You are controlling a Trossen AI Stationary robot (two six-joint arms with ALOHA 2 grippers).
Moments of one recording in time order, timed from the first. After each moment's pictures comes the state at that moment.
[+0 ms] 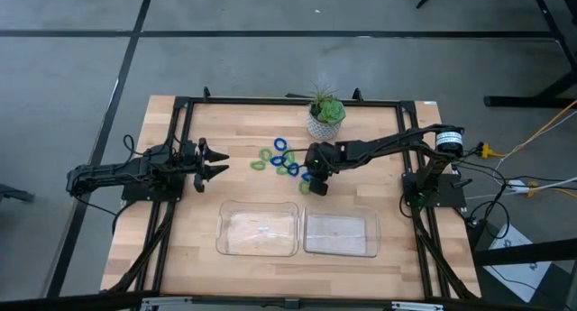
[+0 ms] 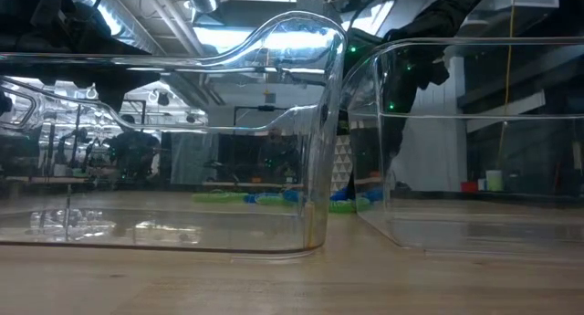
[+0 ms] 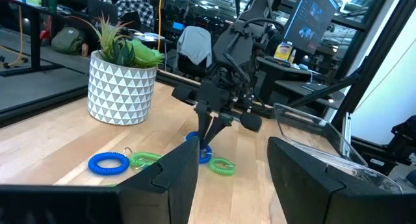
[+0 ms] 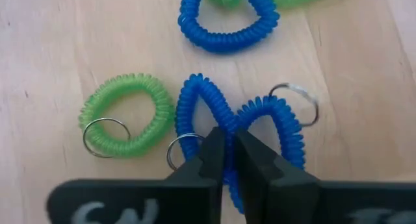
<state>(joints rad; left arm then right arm) 0.14 0.00 0.01 0.01 -0.01 -0.31 -0.14 1.76 0.96 -0.26 0.03 0.11</state>
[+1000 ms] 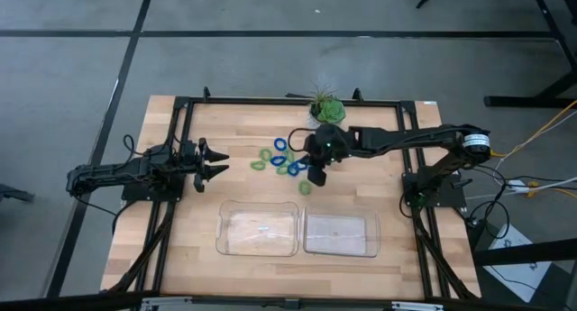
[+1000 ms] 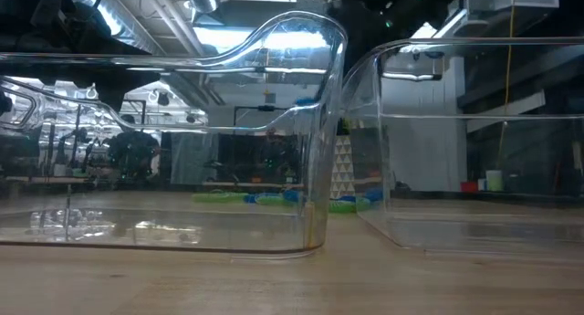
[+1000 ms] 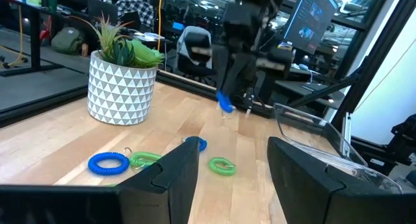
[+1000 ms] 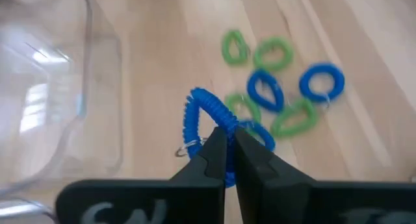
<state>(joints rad) 0.14 0.00 0.01 0.01 -0.01 -0.31 -0.14 1.52 1.09 -0.29 -0.06 0.11</state>
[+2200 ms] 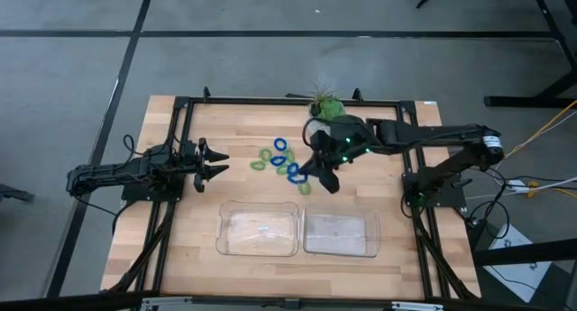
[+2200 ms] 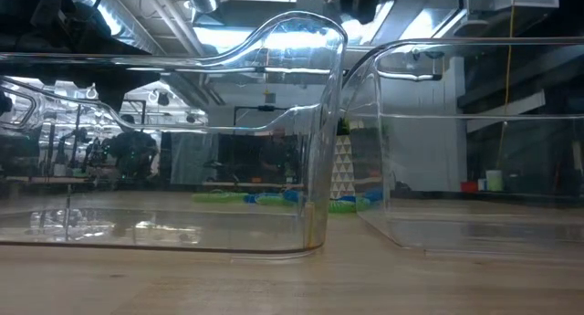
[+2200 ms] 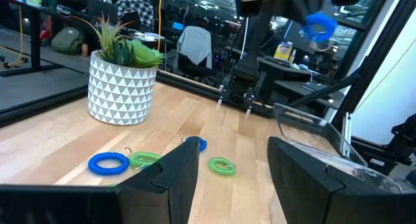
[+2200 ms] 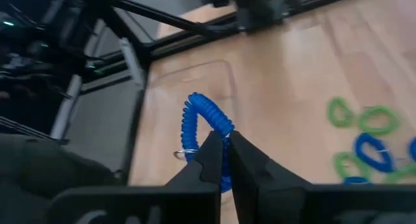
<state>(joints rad) 0.14 0.00 0.01 0.01 -0.01 -0.31 -0.03 1.41 1.35 -0.45 -0.27 0.31</state>
